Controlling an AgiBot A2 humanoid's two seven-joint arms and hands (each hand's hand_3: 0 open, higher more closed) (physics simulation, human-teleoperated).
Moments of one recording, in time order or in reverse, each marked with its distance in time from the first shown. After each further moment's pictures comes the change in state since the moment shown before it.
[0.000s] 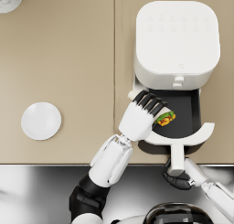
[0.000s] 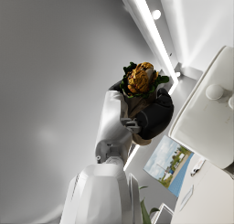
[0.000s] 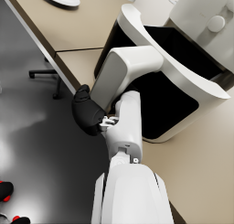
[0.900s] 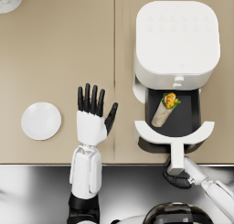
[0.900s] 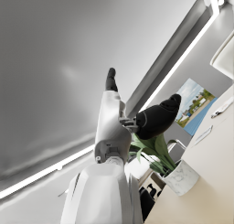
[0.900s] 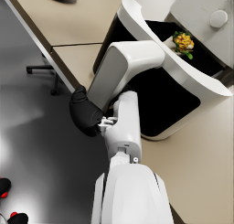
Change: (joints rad) left arm -0.251 -0.047 -0.413 -0.135 -0.002 0.041 0.000; right arm 0.031 -0.007 0.022 -0.043 0.000 0.036 -0.009
